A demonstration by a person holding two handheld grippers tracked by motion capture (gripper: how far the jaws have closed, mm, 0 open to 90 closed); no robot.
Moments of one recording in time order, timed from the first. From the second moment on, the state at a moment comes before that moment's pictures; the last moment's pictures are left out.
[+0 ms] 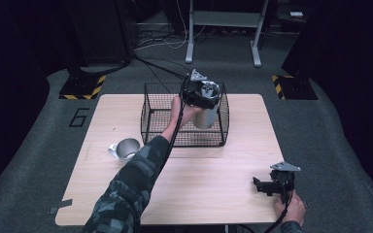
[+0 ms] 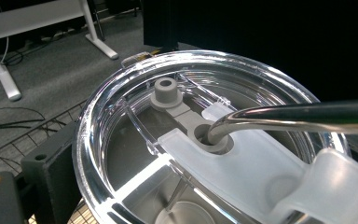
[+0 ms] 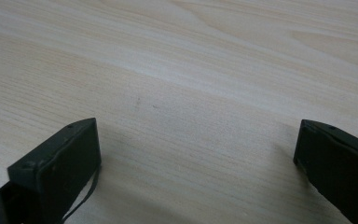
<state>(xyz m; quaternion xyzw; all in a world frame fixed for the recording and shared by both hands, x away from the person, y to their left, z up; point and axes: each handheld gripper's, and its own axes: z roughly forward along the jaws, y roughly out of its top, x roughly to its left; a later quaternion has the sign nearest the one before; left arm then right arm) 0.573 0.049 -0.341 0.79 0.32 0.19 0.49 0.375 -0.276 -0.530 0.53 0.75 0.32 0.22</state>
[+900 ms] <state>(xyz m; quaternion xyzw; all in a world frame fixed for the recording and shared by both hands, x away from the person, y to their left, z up) 0.588 0.035 -0.386 0.80 0.35 0.17 0.46 0.375 -0.276 -0.530 0.53 0.75 0.32 0.22</state>
